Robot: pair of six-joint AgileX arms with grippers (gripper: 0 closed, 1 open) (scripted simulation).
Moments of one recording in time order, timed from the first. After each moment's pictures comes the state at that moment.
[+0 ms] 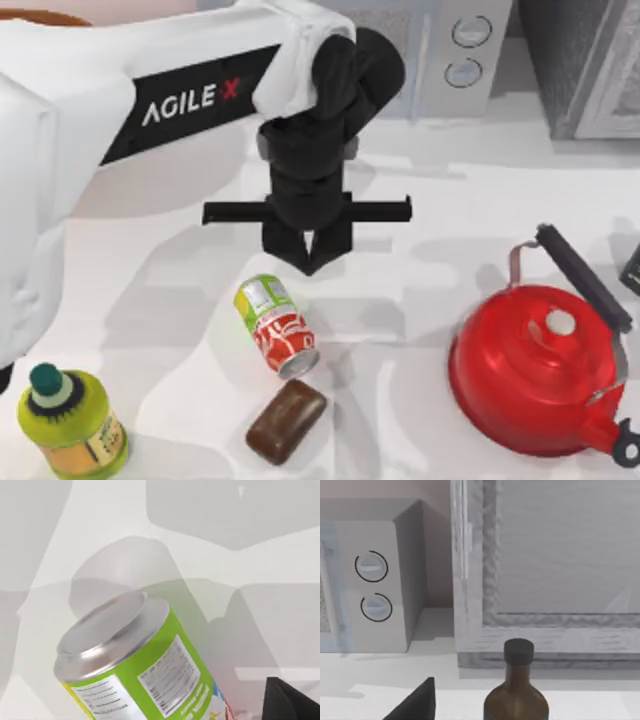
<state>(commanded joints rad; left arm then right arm) -0.67 2.19 1.78 -1.16 0.00 -0.64 0.00 0.00 0.00 0.00 0.00 0.00</state>
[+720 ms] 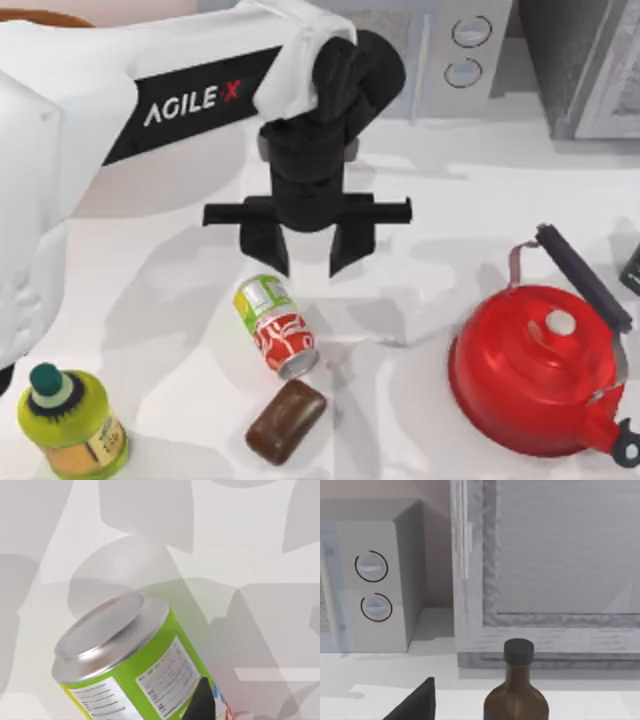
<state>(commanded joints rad) -0.67 2.19 1.78 -1.16 0.00 -0.64 0.00 0.00 0.00 0.00 0.00 0.00</state>
